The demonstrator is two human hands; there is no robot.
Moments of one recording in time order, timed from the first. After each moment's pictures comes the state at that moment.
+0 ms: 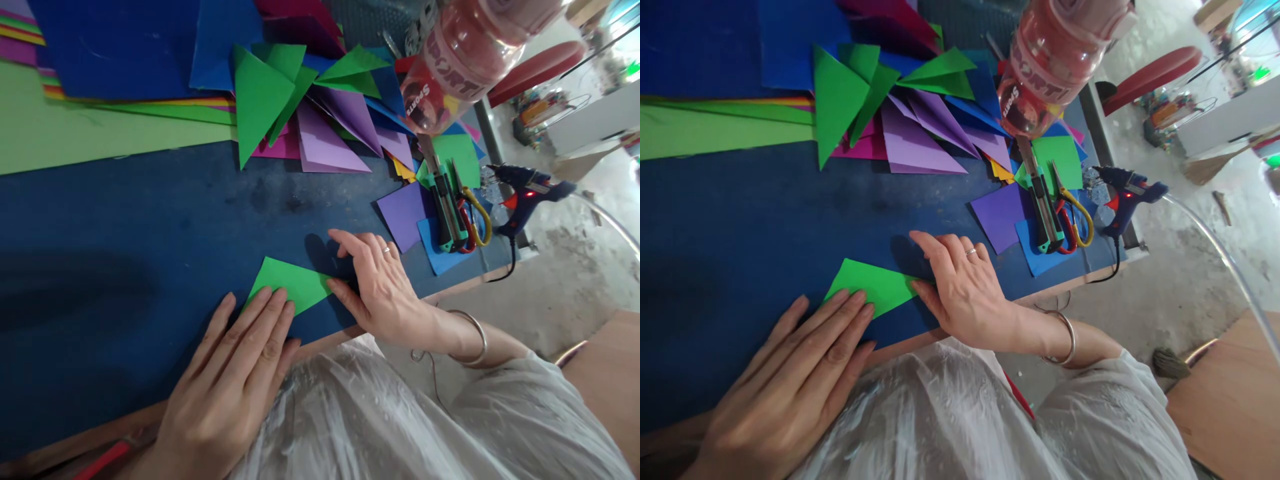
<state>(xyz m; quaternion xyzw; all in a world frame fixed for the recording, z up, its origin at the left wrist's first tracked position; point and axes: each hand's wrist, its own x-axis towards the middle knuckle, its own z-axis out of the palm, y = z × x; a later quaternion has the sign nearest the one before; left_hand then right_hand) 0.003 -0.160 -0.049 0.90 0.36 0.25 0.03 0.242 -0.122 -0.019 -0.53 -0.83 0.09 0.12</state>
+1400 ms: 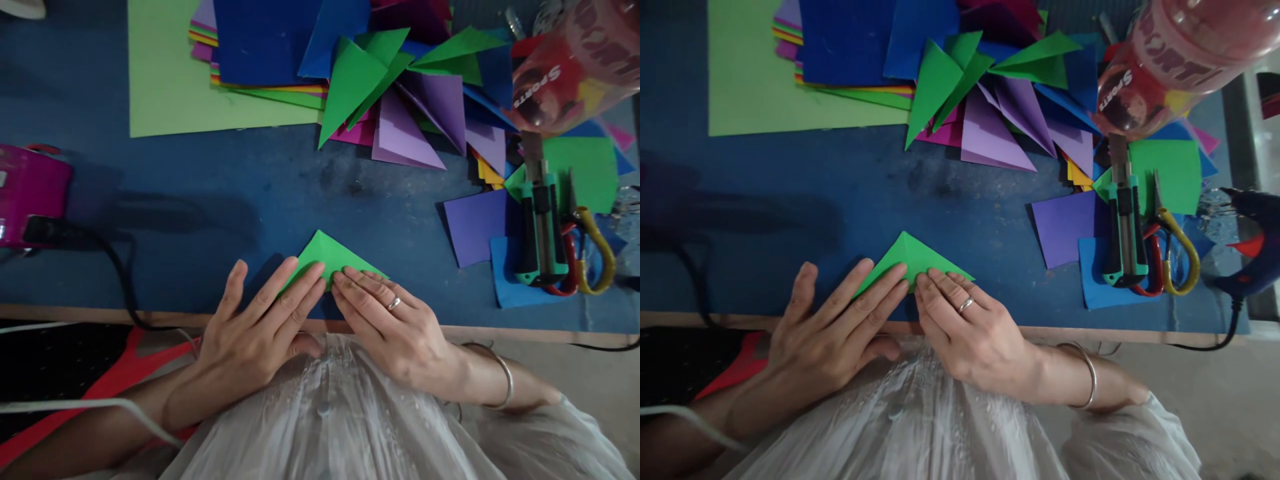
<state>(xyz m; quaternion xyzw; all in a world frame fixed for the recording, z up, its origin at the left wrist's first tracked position) 0.001 -0.184 -0.042 0.89 0.44 0.13 -0.03 0.236 -0.139 -0.028 -0.27 -0.94 0.02 0.21</state>
